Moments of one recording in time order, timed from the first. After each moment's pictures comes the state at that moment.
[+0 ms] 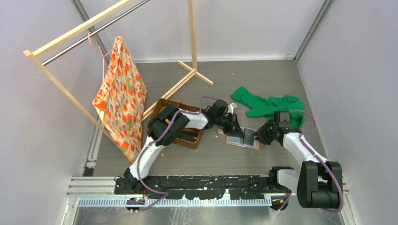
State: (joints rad) left arm -0.86 2.32 1.41 0.31 0.73 -1.10; right arm -0.03 1.12 0.45 -0.38 -0.20 0.87
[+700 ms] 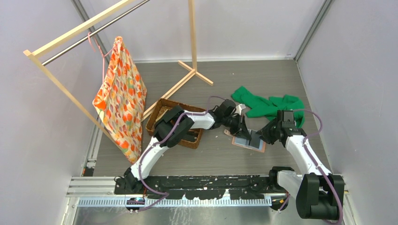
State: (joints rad) left arm -0.91 2.38 1.57 0.23 0.75 -1.07; right arm -0.05 1.01 0.50 -0.50 -0.13 0.87
